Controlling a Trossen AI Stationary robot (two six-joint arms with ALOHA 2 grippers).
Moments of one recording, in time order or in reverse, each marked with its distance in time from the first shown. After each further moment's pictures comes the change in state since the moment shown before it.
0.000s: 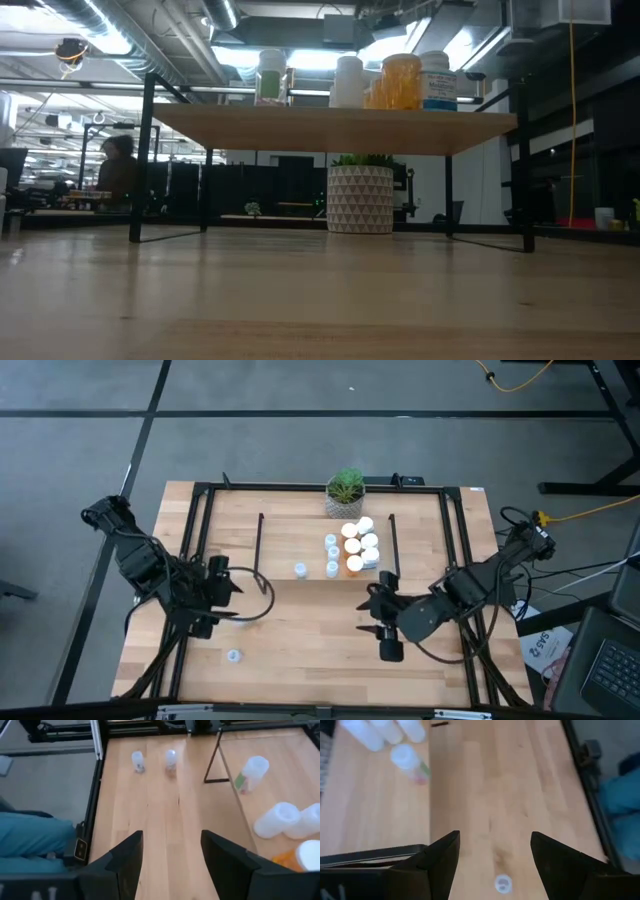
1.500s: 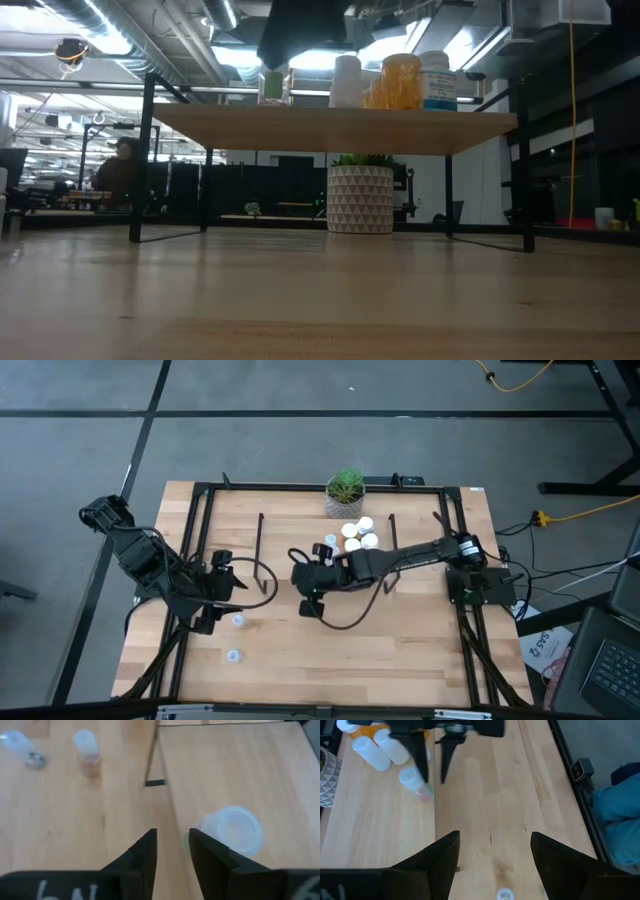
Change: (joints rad) left arm 0.059 0.000 0.054 0.034 0.033 0.090; right arm -0.388 0.514 0.327 0.024 -0.096 -0.257
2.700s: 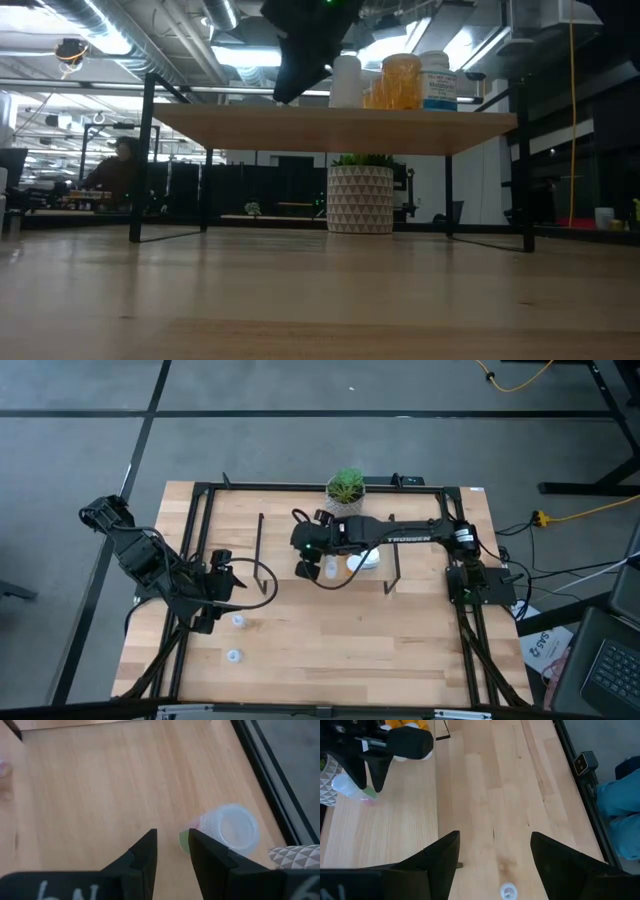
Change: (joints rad) left arm 0.000 0.000 0.000 -0.023 0.000 0.010; right arm -0.198 0.005 0.015 -0.009 -0.005 -0.094
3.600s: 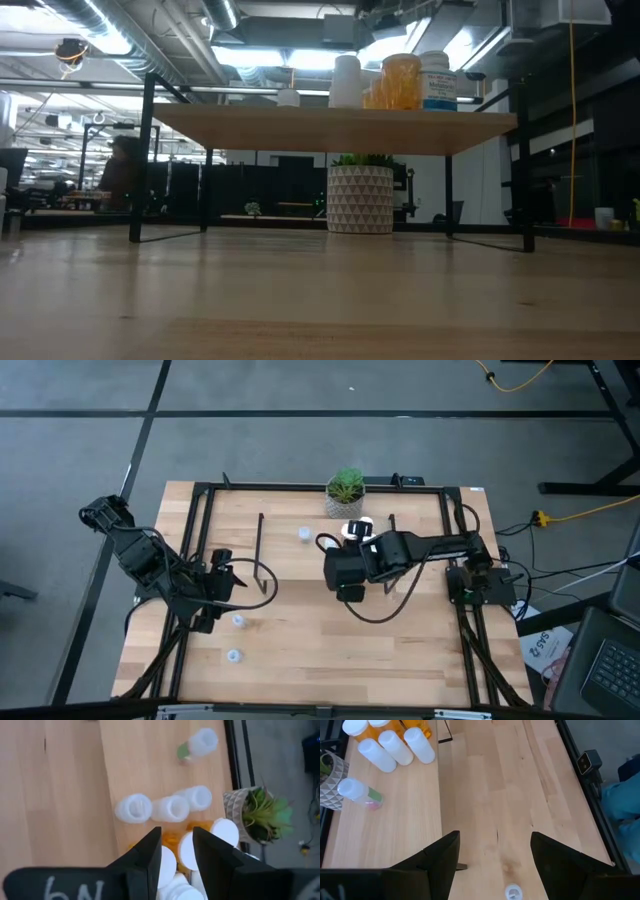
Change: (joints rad) left arm 0.000 0.000 0.000 0.002 -0.015 0.024; right arm 0.239 -0.036 0.381 -0.744 0.204 0.105
